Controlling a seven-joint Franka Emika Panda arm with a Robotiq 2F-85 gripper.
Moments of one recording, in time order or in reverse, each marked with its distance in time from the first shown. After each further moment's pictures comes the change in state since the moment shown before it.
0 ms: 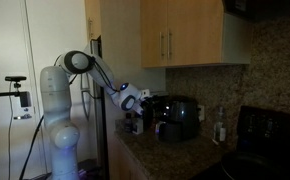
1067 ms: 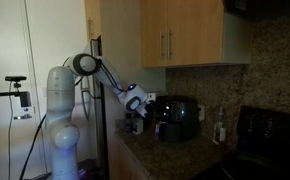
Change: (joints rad) arm 0.009 0.108 -0.030 0.119 0.103 -0.131 -0.029
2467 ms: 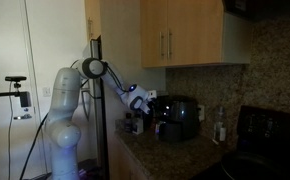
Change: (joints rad) arm 0.061 0.124 -0.019 0.146 -0.014 0.132 0.036
